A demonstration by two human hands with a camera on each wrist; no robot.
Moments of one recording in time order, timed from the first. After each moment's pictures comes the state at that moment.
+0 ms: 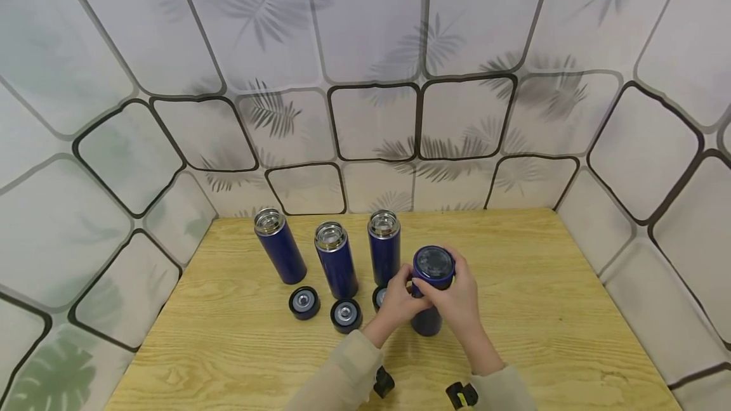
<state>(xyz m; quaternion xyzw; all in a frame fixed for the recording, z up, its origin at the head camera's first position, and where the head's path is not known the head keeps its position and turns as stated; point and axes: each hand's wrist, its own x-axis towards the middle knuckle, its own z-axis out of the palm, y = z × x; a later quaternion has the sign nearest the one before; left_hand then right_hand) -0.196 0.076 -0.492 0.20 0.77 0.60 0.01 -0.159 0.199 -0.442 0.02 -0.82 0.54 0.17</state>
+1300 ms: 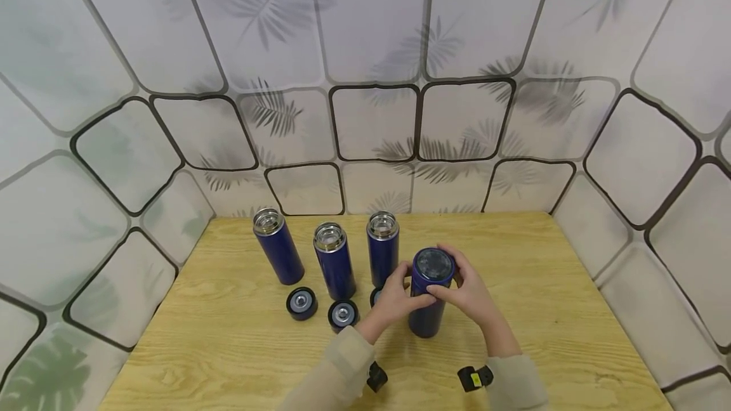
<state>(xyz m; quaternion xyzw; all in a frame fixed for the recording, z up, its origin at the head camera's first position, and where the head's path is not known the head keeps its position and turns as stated) -0.201 0.072 -0.486 0.21 0.77 0.59 0.06 -0.173 0.234 -0.445 0.25 -0.71 0.65 0.07</state>
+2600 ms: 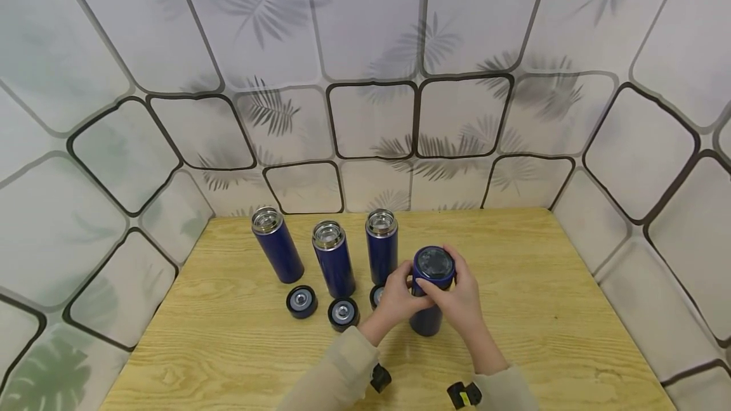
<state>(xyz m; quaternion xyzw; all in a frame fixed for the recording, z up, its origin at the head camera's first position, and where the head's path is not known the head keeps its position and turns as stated) -0.196 0.078 -0.482 0.25 0.78 0.57 -0.02 -0.155 0.205 -0.444 0.05 -0.80 0.57 0.17</state>
